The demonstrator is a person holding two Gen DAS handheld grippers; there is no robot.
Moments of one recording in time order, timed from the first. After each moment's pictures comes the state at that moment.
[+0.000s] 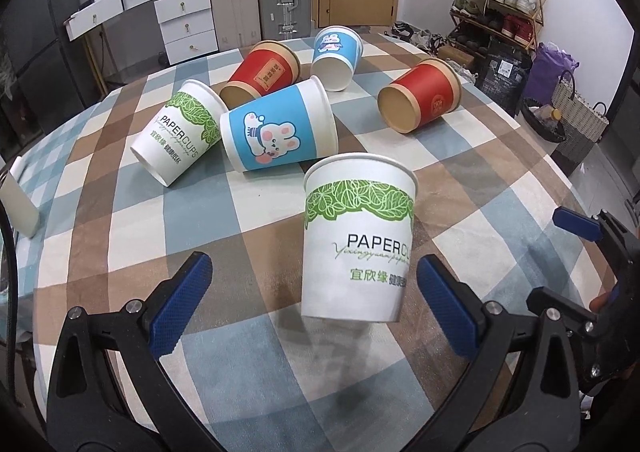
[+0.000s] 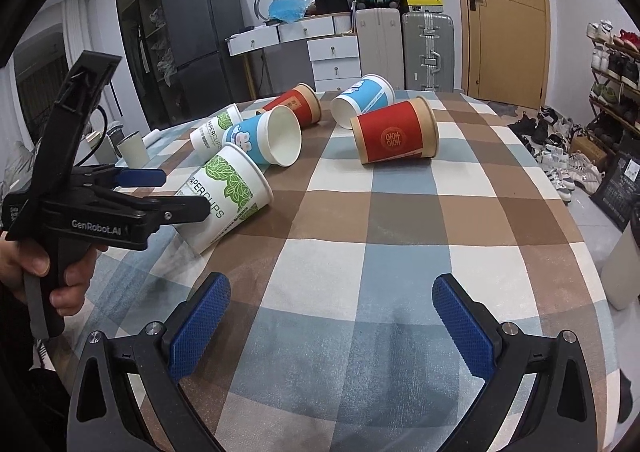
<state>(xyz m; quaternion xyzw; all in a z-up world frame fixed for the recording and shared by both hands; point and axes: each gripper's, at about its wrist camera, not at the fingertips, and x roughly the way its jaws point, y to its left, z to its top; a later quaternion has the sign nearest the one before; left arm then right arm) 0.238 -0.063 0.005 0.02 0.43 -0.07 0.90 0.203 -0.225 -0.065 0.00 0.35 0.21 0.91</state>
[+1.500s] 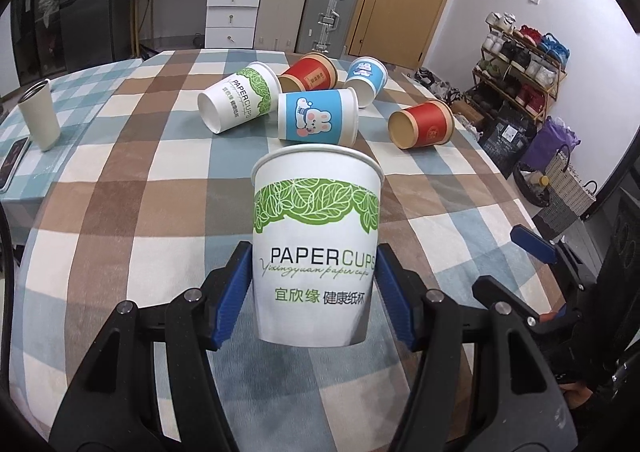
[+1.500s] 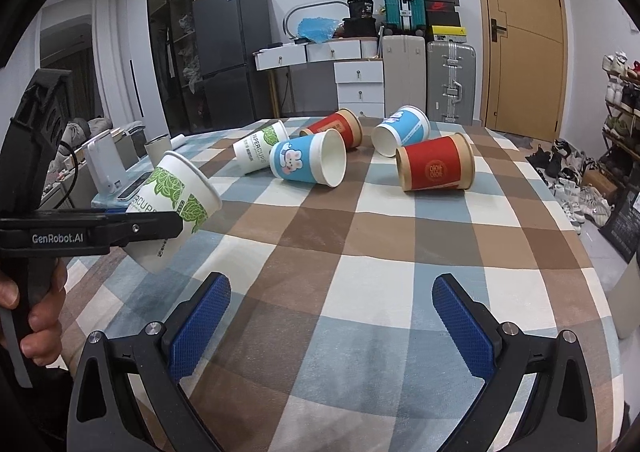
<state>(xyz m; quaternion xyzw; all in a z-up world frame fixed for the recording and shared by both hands) 0.140 -0.023 0.025 -0.11 0.39 -0.04 0.91 0.172 -0.196 -0.050 -0.02 0.30 0.25 0.92</state>
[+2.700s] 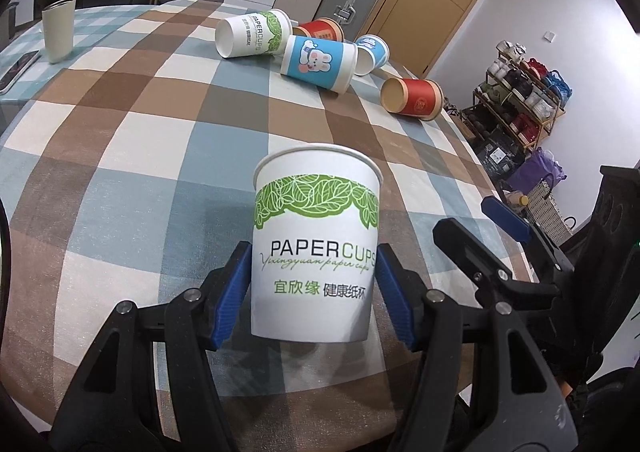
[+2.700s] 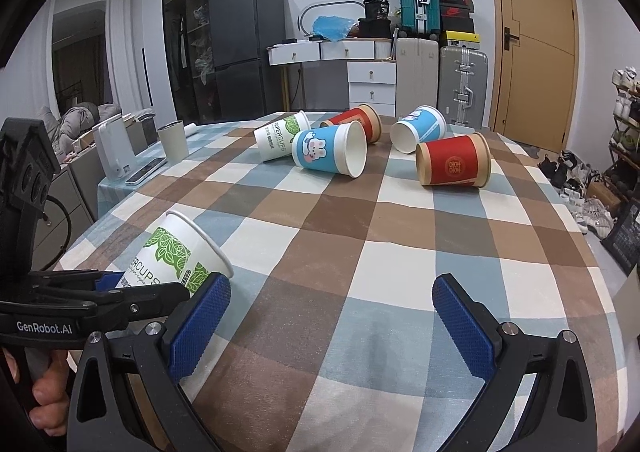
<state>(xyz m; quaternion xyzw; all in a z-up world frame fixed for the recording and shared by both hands) 0.079 -0.040 -0.018 -0.20 0.40 -0.04 0.89 0.151 -0.182 -0.055 -0.05 0.29 0.26 0.92</state>
